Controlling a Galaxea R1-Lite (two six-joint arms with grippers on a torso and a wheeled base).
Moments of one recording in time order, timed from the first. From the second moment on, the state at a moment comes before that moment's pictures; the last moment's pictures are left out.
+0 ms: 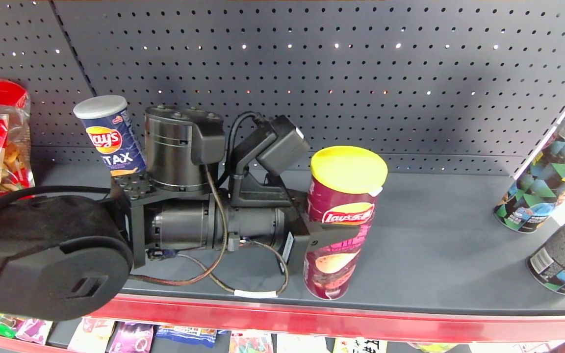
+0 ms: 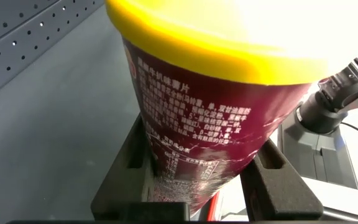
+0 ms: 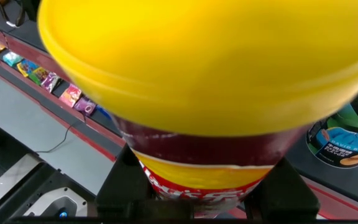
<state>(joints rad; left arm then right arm) -0.77 1.74 -0.99 -0.51 -0.54 0.10 0.29 0.50 -0.63 0.29 0.23 0.02</state>
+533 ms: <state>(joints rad) -0.77 1.73 -0.95 -0.55 -0.54 0.10 0.29 0.51 -0.63 0.29 0.23 0.02</state>
